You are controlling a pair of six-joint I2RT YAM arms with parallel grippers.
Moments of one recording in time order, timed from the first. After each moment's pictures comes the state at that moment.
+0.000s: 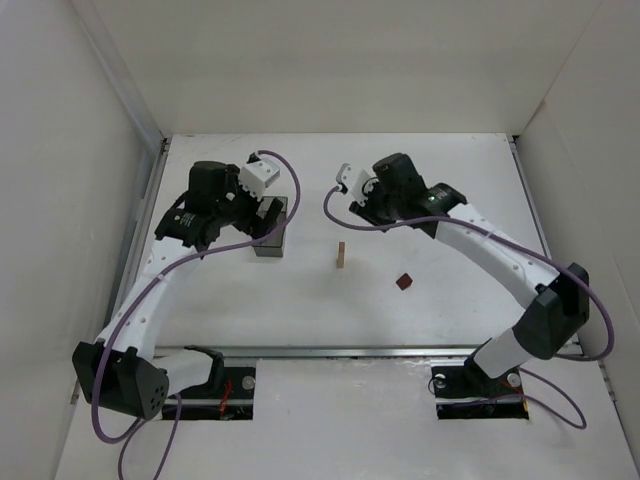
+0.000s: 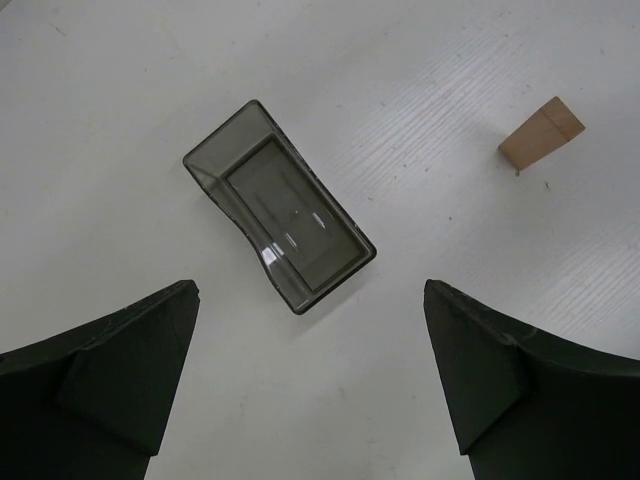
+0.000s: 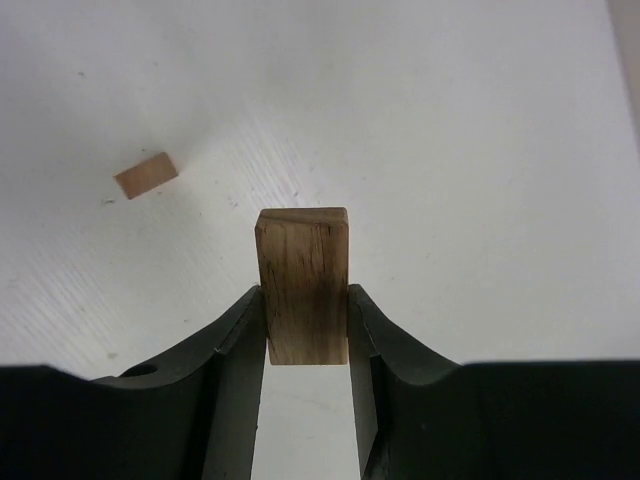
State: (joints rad) left arm -0.27 1.19 1.16 -0.61 0.30 0.36; right arm 0.65 1.55 1.39 -0.66 0.02 -0.48
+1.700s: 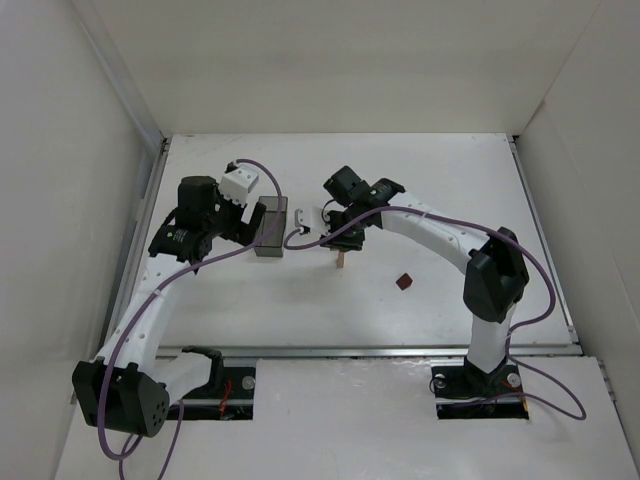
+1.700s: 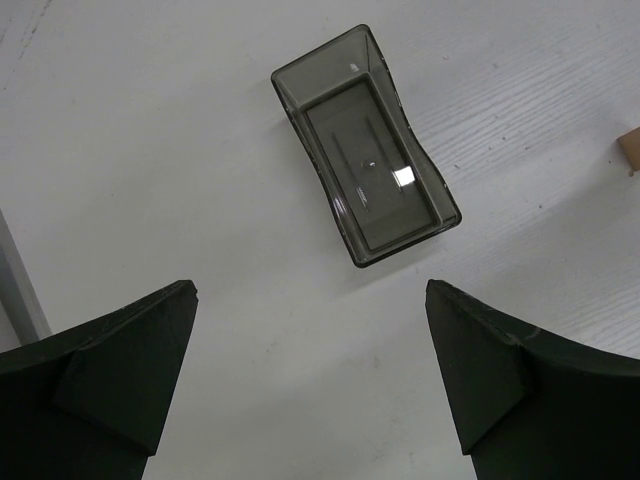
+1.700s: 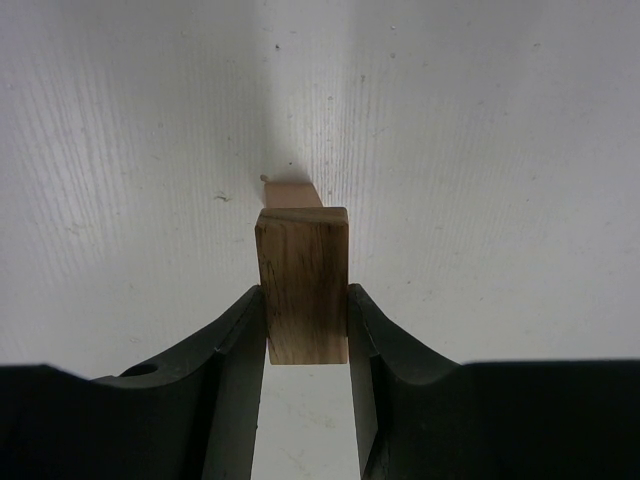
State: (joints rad) left arm -0.19 1.08 1.00 -0.54 0.13 0.30; right arm 0.76 1.87 1.64 -0.90 -0.19 -0.84
